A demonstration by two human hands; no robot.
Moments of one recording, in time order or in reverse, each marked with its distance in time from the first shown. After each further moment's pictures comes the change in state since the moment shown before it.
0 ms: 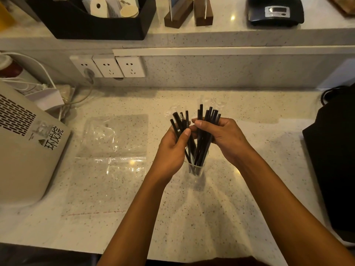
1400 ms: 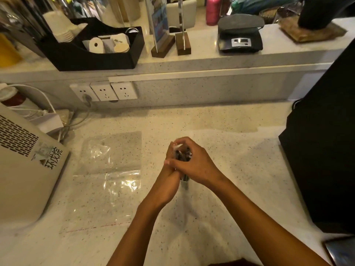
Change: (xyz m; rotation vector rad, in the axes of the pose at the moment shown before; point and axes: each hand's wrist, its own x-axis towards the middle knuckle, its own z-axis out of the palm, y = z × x) left_hand -0.037 -0.023 0.007 0.225 -0.152 -0.056; right_hand -0.036 0.030 0.029 -0.494 0.003 -0.176
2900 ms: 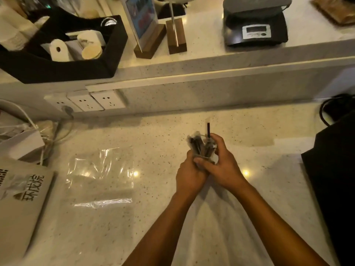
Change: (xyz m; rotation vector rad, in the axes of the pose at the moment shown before) left_hand 0.148 0.005 0.074 0.365 0.148 -0.133; right_hand 0.091 0.096 -0.072 0.040 0.111 0.147
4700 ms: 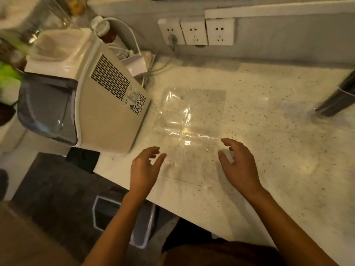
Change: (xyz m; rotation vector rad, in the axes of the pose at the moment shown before) left_hand -0.186 -0.253 -0.250 0.162 0.472 -0.176; right_hand -0.125 -0.032 0.206 -0.174 -0.201 -0.019
